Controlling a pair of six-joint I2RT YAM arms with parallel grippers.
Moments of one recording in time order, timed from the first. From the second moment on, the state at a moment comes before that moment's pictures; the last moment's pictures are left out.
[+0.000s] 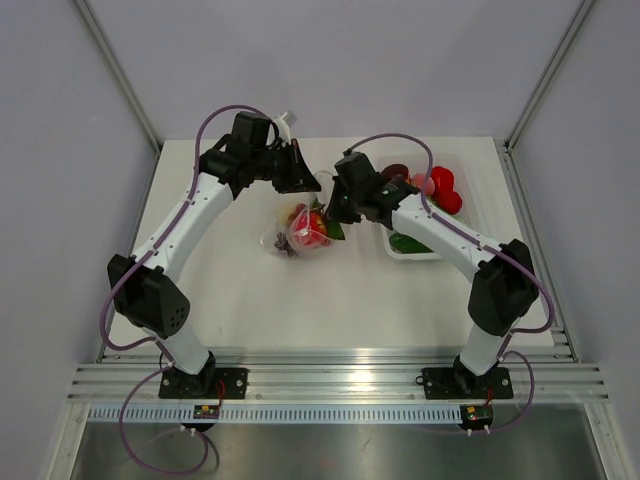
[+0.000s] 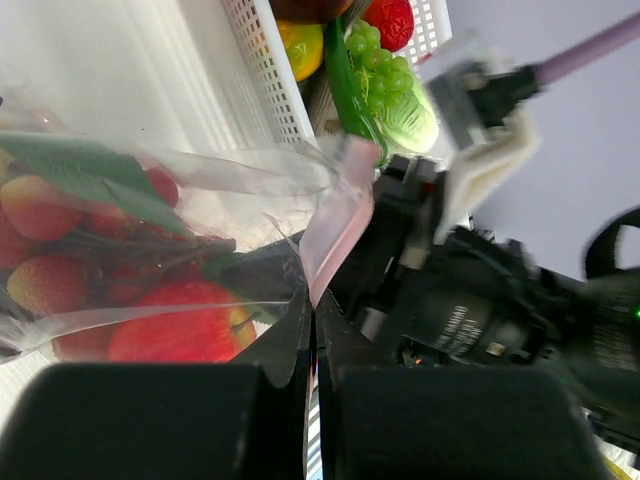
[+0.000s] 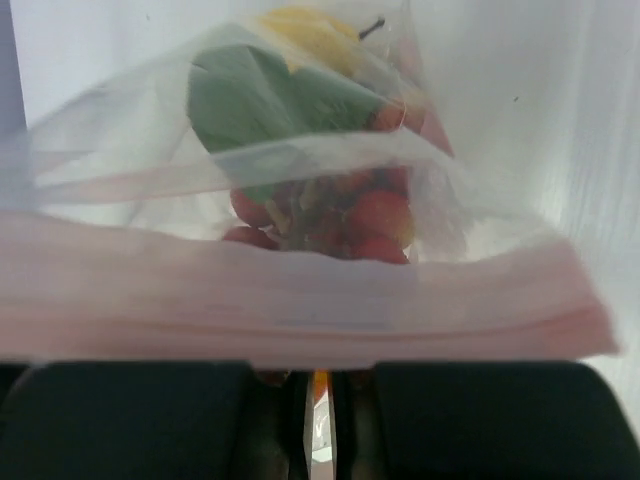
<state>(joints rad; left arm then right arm) -0.42 1.67 1.70 -0.70 0.51 -0.57 0.69 1.76 1.53 -0.54 0.02 0.76</state>
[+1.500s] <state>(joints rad) -0.41 1.66 1.71 -0.72 0.52 -0.53 0.21 2.17 2.00 -0.75 0.08 0.60</state>
